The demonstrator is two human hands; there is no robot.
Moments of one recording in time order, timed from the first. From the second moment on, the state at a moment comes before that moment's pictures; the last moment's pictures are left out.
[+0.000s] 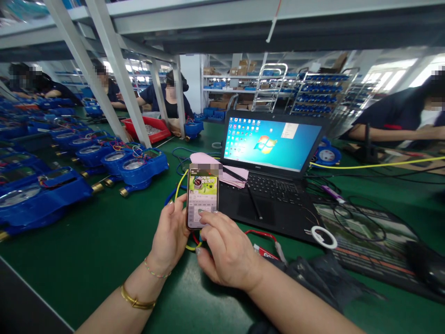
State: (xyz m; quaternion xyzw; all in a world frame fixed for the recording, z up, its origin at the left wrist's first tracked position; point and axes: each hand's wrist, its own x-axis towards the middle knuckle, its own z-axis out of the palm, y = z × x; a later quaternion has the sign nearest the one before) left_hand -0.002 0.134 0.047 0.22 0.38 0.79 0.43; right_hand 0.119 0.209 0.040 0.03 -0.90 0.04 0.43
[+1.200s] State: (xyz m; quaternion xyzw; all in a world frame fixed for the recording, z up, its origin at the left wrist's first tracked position) left_hand -0.004 0.135 0.051 0.18 0.39 0.78 0.44; right_hand 0.106 0.234 0.025 -0.17 -0.86 0.20 0.44
